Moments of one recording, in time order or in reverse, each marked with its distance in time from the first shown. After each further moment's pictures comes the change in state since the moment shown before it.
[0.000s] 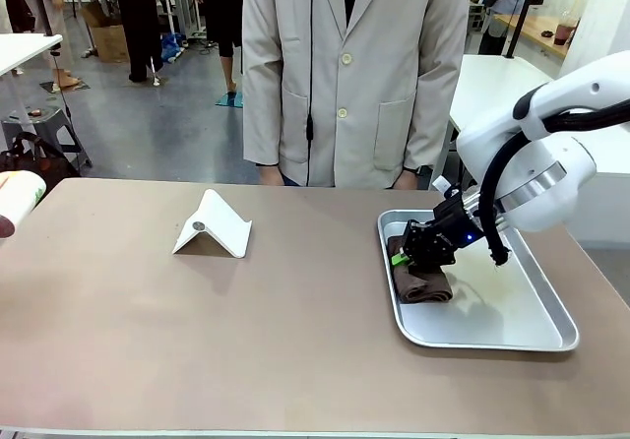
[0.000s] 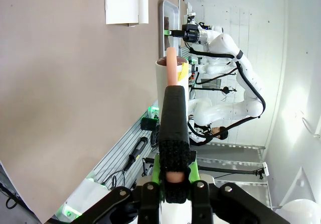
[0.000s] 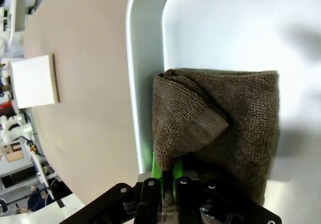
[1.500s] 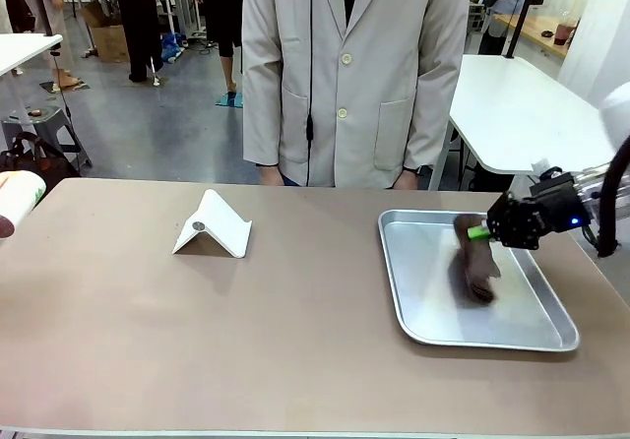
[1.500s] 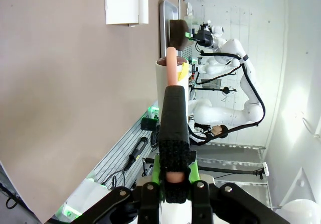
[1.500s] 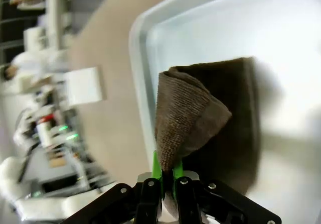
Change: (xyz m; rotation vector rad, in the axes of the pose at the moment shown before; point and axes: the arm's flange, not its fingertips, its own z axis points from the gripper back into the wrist) left arm 0.000 0.000 0.000 0.001 -0.001 0.000; right arm -0.014 -0.071 0.144 0.266 -0.083 -0.088
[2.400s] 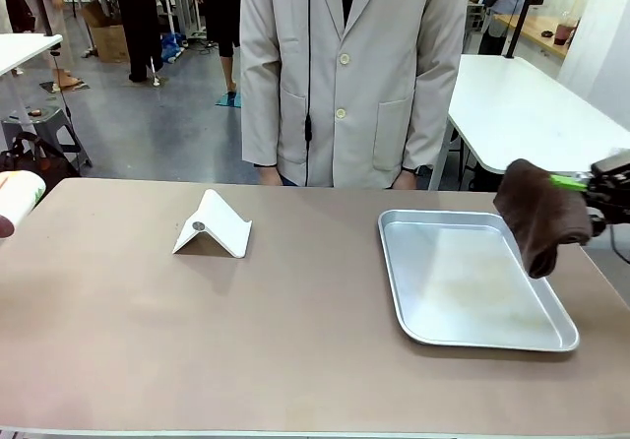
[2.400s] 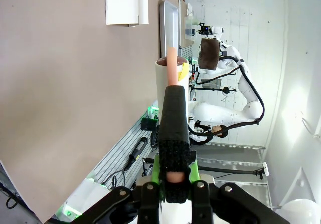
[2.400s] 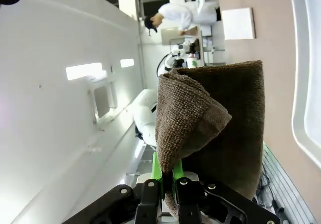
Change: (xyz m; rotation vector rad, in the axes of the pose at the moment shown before) left arm 0.000 0.000 0.000 0.000 0.000 0.000; right arm -0.055 -0.010 0.100 0.701 0.196 -0.087
